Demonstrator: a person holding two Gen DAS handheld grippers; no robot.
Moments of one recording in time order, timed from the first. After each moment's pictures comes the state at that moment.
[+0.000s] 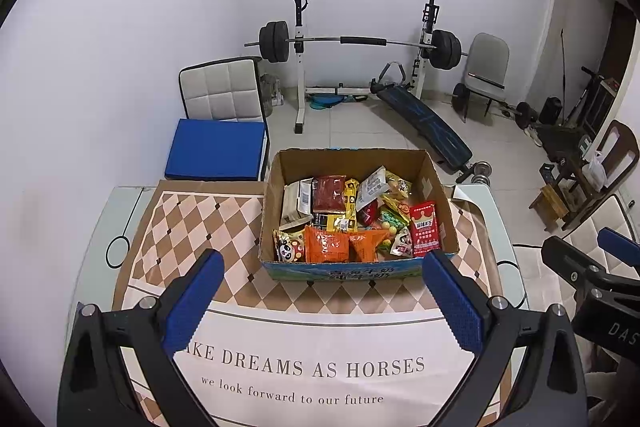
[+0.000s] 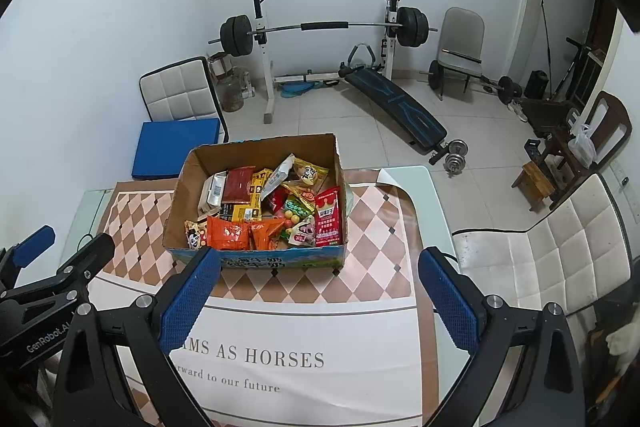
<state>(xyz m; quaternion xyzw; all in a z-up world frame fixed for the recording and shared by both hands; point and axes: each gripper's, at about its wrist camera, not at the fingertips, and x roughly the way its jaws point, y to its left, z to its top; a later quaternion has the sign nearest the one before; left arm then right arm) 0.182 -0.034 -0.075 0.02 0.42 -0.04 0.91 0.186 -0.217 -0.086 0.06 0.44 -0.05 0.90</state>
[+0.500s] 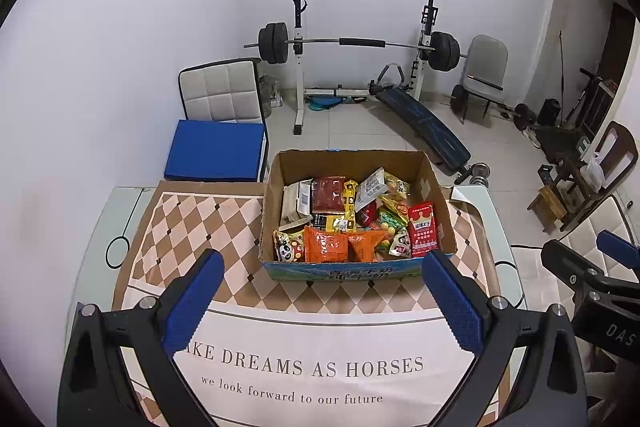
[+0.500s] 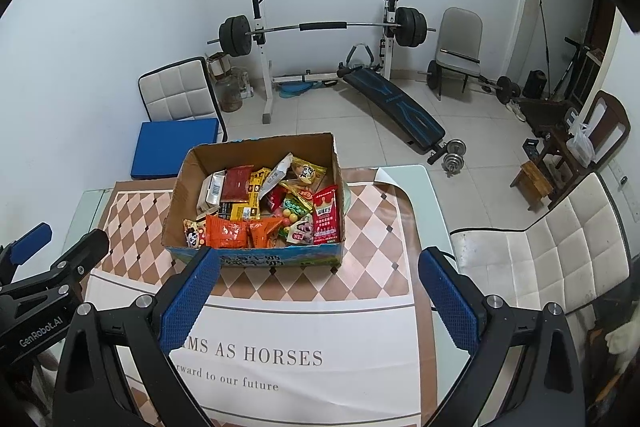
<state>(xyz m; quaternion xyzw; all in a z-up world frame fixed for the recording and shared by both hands) 0.179 -0.036 -0.071 0.02 0.42 -0.04 0.91 0.181 -0.218 -0.083 0.05 0.44 -0.05 0.90</state>
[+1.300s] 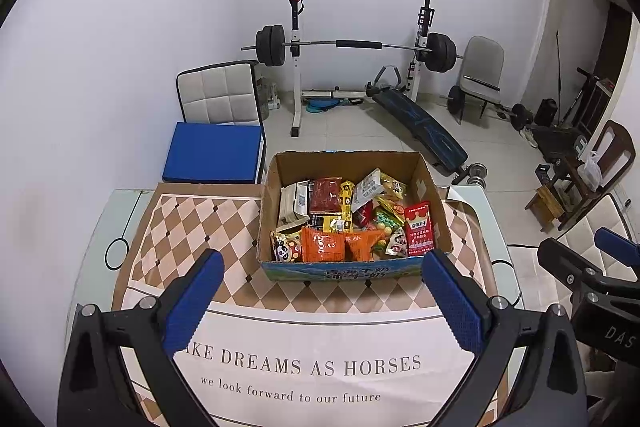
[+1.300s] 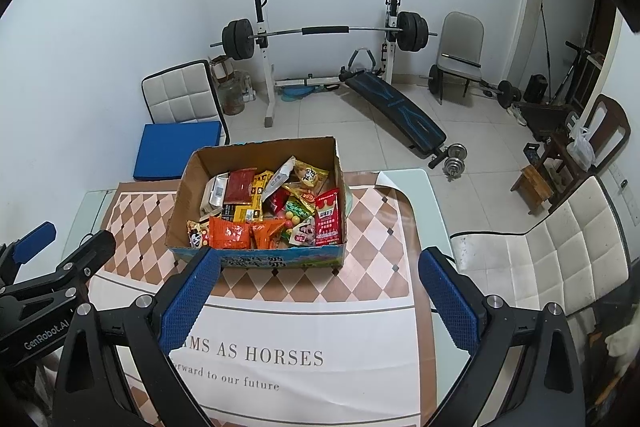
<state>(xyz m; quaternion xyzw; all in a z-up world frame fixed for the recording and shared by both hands) 0.177 -0.038 -0.063 0.02 0.41 -0.04 0.91 0.180 -0.219 -0.078 0.05 0.44 -0.05 0.90</state>
